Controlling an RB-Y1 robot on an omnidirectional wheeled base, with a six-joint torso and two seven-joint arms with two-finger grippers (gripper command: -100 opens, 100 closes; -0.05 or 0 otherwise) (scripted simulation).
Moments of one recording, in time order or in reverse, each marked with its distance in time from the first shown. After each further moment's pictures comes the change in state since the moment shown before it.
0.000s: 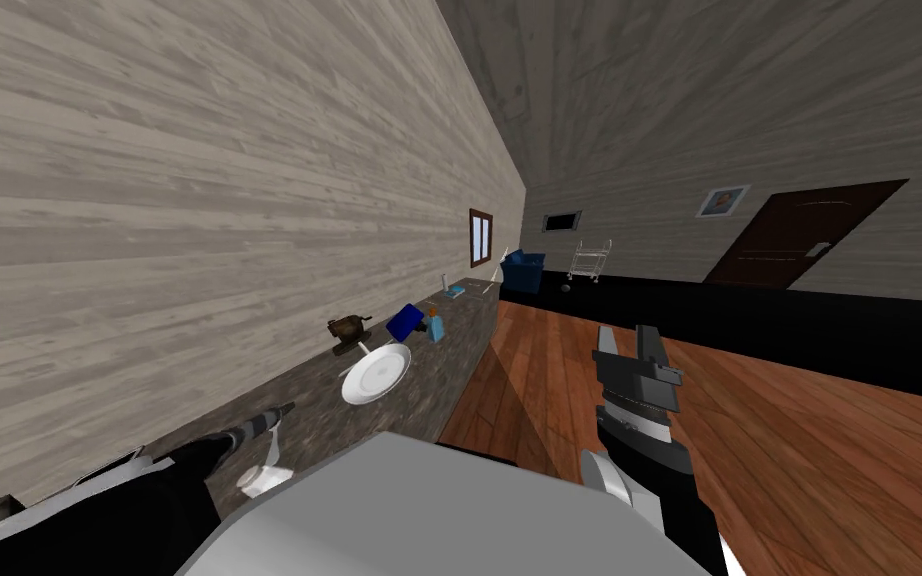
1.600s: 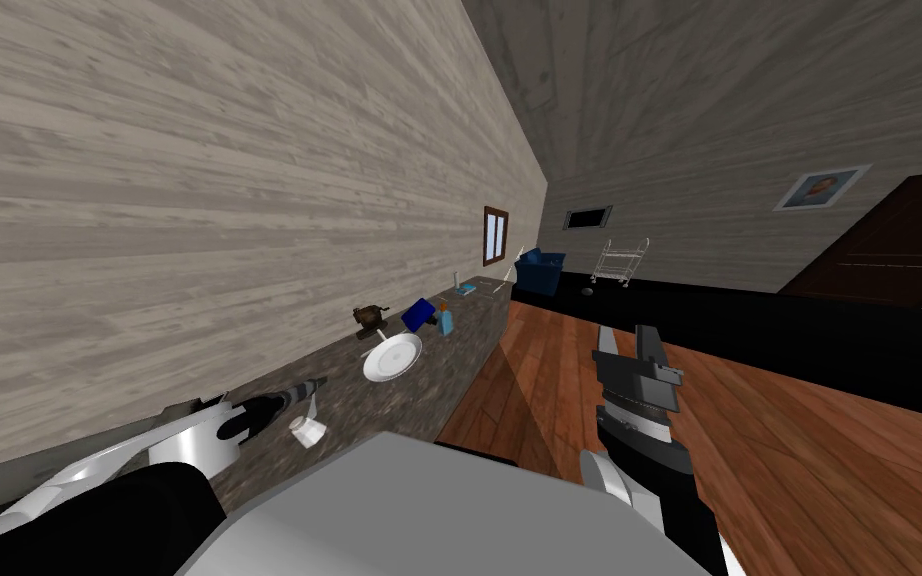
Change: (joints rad) left arm -0.118 0.125 -0.066 -0.127 0.037 0.164 0.003; right arm 0.000 0.000 0.000 0.000 0.000 0.000 0.000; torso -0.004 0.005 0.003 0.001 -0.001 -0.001
